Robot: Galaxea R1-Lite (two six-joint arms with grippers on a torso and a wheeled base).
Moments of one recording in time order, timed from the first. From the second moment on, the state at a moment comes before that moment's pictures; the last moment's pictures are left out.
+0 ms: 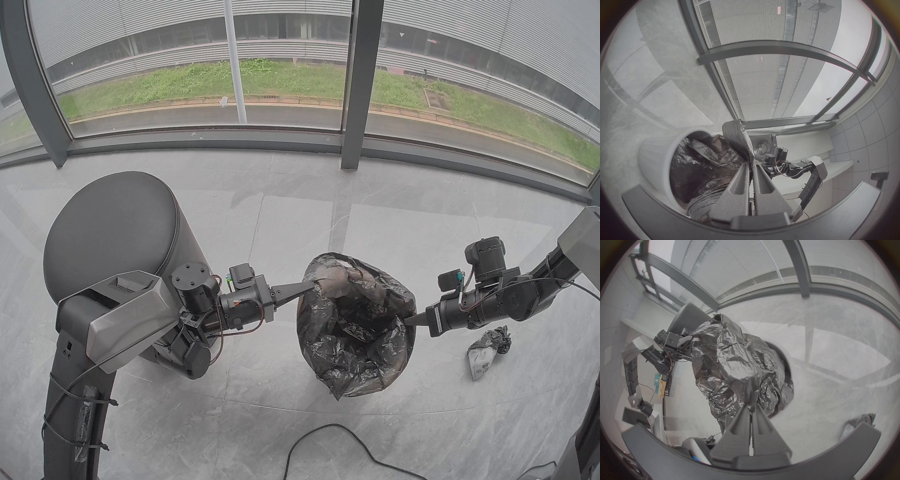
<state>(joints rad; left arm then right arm) -0.37 2.53 -1.20 -1.52 -0.90 -1.16 0.19 2.08 -0.99 -0.30 0.53 -0.08</state>
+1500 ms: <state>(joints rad) -0.36 2.48 -1.07 -1.54 -0.90 -1.05 0.15 2.11 -0.93 -0.70 0.63 -0.27</state>
